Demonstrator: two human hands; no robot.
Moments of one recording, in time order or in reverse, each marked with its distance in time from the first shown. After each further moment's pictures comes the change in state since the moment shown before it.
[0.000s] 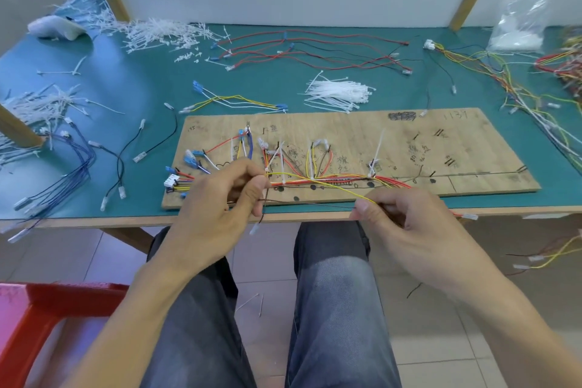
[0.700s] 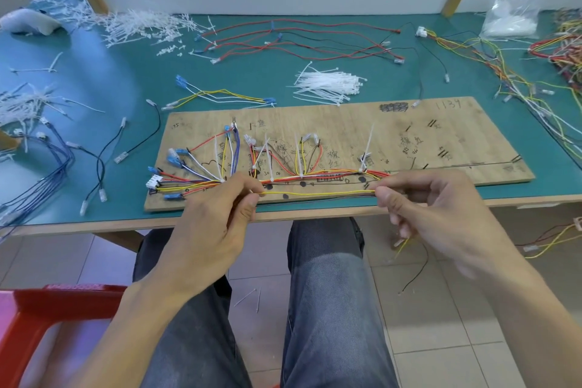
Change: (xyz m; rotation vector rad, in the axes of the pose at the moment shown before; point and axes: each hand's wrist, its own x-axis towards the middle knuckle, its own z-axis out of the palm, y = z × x) left_hand -0.013 -0.008 0.015 0.256 0.001 0.101; right_hand 0.015 0.049 -0.023 0.435 0.088 0.101
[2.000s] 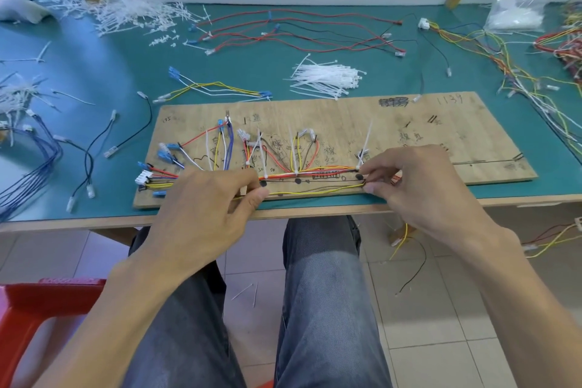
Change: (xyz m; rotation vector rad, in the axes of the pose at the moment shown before) left_hand 0.025 0.010 -0.006 0.337 -0.102 -0.055; right_hand 0.044 0.000 0.000 -0.724 -0.014 -0.199
